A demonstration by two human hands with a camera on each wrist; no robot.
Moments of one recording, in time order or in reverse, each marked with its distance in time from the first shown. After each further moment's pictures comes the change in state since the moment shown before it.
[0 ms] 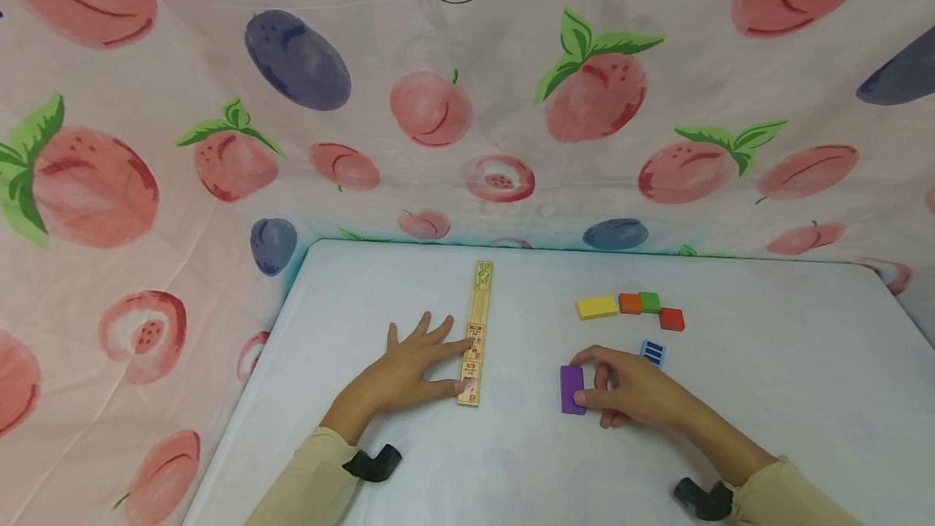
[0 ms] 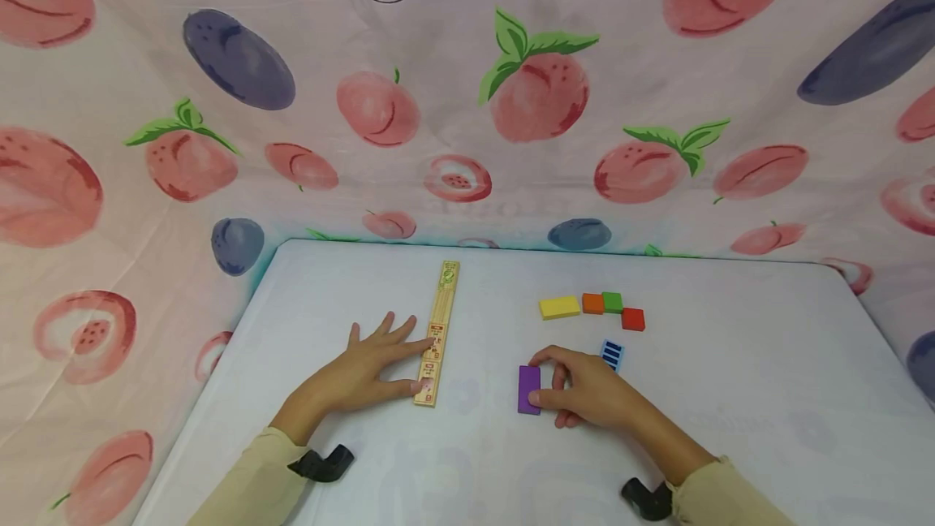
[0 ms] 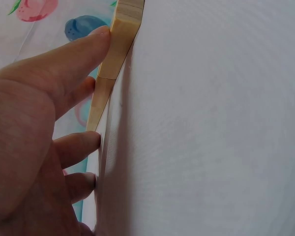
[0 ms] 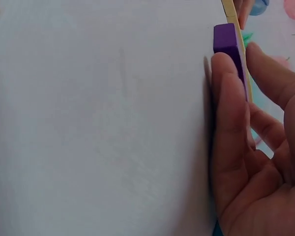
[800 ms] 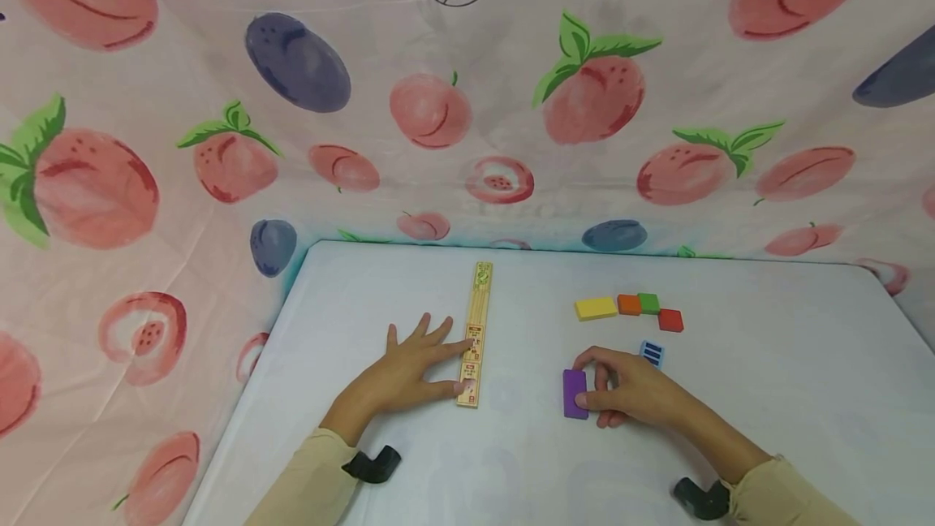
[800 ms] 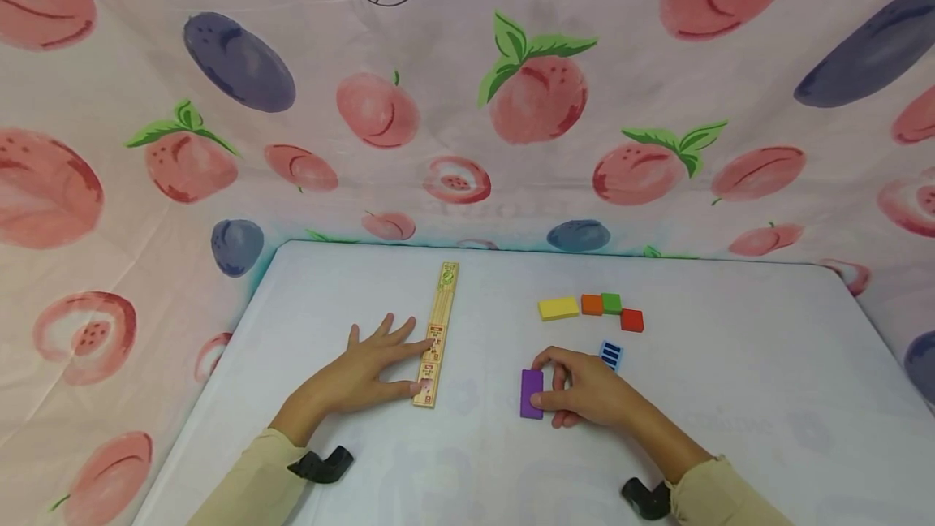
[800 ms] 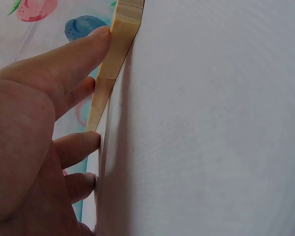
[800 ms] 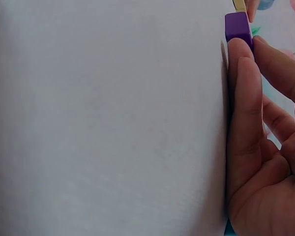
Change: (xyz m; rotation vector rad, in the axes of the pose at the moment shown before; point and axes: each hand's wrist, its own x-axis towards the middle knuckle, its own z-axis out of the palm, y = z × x) left_hand -0.001 0.001 -0.001 -0.002 0.004 0.003; right_hand 0.003 0.003 0.001 0.046 0.010 0.023
